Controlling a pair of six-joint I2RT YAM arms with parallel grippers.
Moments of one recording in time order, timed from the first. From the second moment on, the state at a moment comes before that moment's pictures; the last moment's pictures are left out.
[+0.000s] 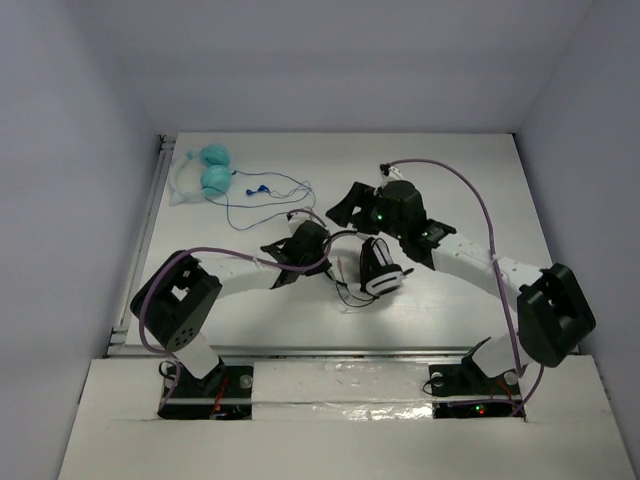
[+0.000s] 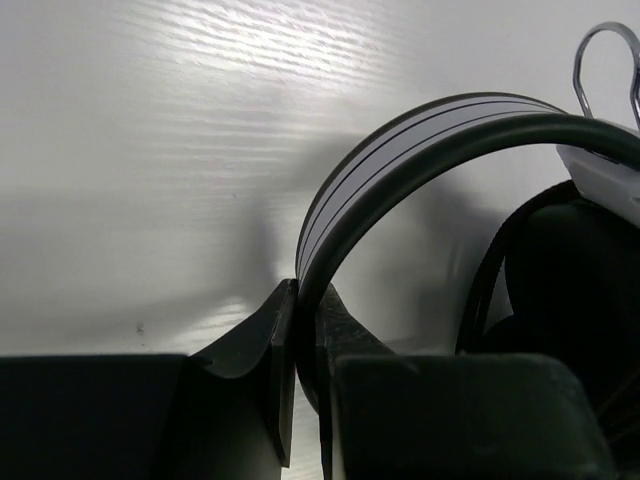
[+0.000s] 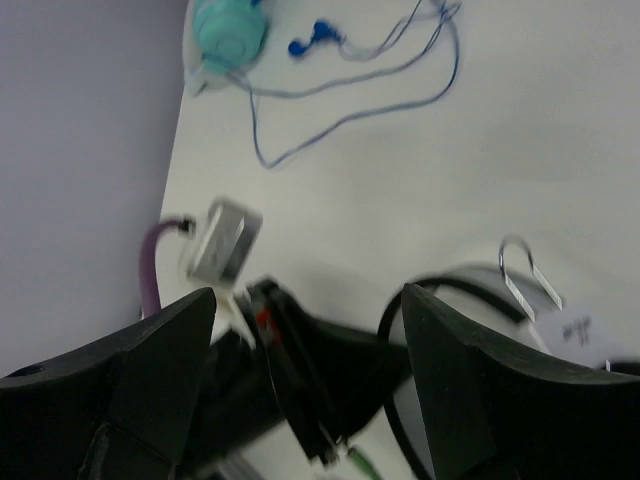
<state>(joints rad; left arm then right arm) -0.78 1.61 0.81 -0.01 -0.20 -0.92 0.63 1.49 1.01 0.11 -0.05 0.79</state>
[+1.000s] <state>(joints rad) -0.65 1.32 0.89 -0.10 -0.44 -0.78 0.64 0.87 0.89 -0.11 0.34 0.60</state>
